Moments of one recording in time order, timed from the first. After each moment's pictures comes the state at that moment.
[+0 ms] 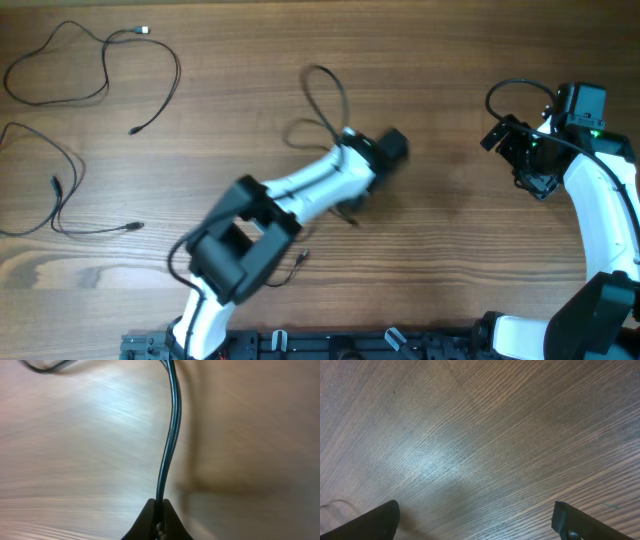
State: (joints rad) left arm -0.79 2.10 1.48 -1.00 -0.41 -0.56; right arm -0.24 1.50 1.08 -0.82 -0.18 0.51
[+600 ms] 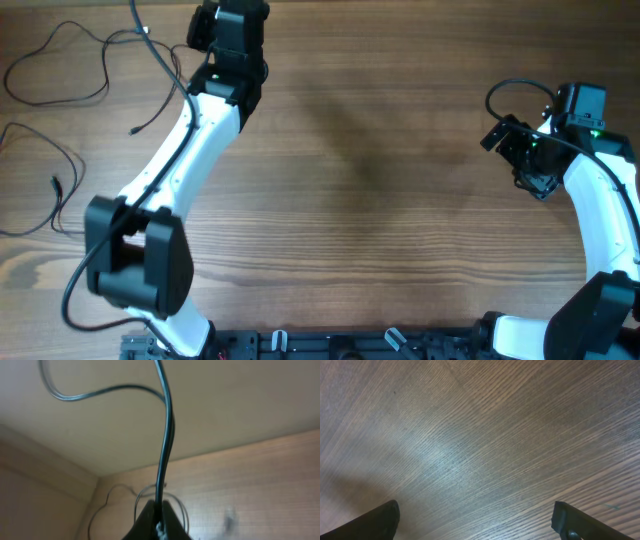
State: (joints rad) left arm -0.29 1.83 1.48 -0.05 -0.70 0.41; right arm -0.24 1.50 1.08 -0.82 -0.18 0.51
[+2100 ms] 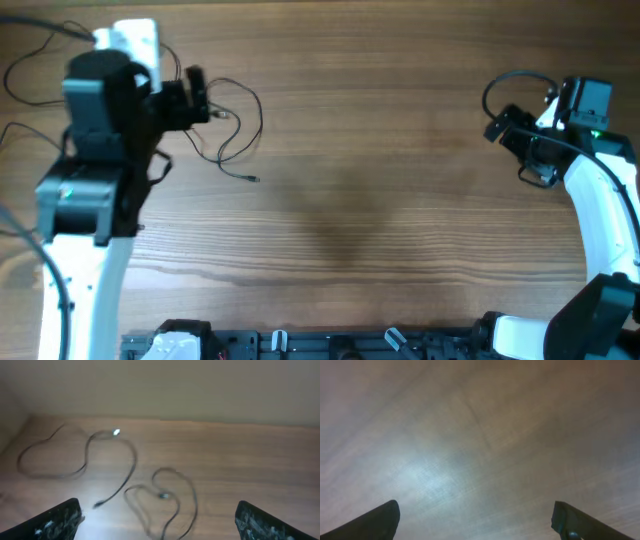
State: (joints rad) left arm -0.07 1.19 1.41 -0.76 -0.13 -0.05; right arm -0.24 1.49 1.08 -0.66 -0.16 0.39
